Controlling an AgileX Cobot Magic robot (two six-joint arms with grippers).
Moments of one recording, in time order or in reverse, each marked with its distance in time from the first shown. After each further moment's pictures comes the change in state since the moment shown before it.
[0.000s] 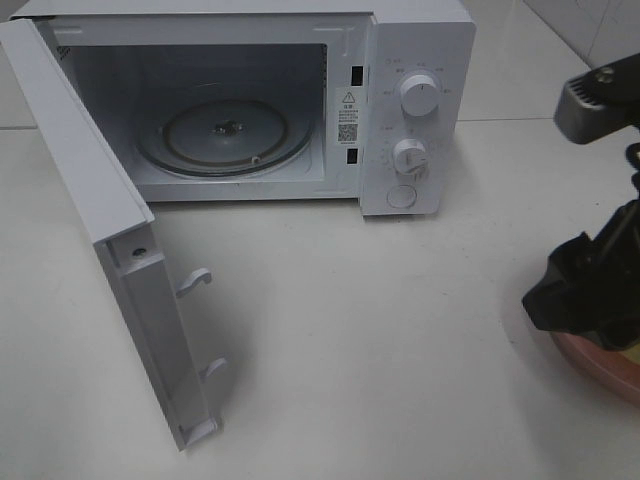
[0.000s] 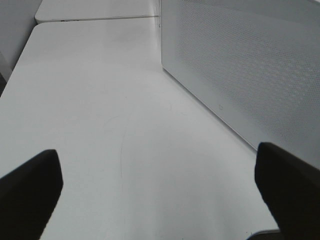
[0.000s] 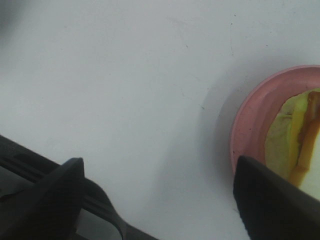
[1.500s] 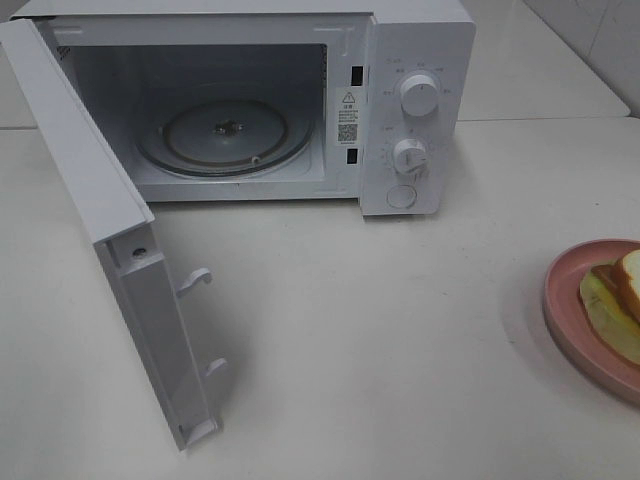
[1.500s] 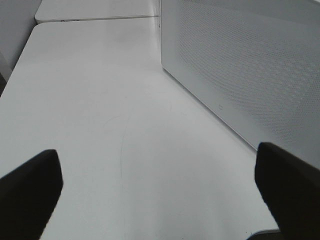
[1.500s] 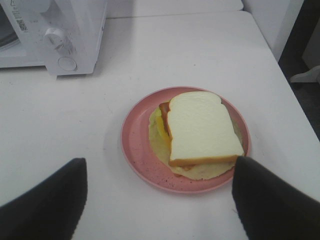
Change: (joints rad) left arm 0.000 0.000 0.000 0.000 0.000 0.000; right arm -0.559 -0.980 0.142 0.076 0.240 -0.127
